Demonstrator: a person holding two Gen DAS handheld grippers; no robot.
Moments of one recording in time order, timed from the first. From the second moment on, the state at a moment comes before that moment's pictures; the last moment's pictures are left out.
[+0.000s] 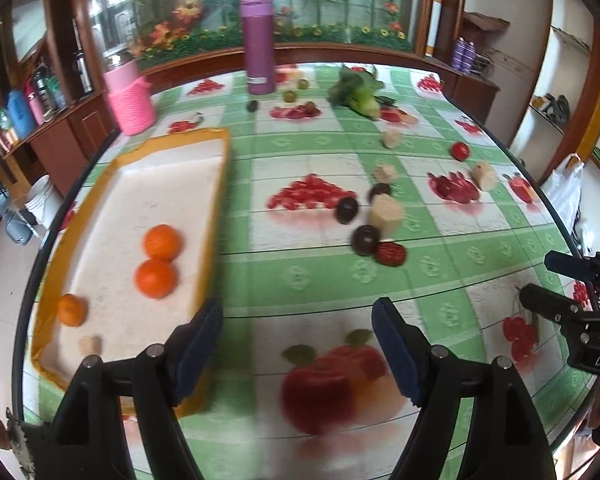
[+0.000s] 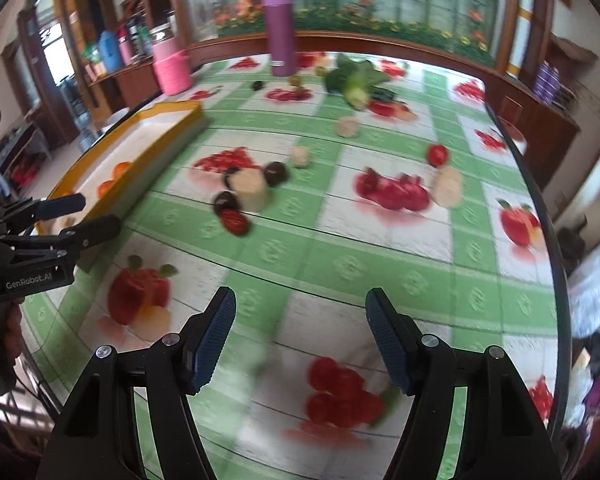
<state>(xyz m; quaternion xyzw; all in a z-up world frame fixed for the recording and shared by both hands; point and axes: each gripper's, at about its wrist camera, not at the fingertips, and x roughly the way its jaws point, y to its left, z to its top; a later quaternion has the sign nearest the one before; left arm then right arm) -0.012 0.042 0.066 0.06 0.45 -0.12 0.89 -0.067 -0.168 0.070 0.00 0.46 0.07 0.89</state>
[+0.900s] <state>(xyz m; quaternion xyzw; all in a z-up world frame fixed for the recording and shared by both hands) 0.039 -0.007 0.056 0.05 0.49 -0.12 0.86 0.095 -0.293 0.023 0.11 0.48 0.00 0.87</state>
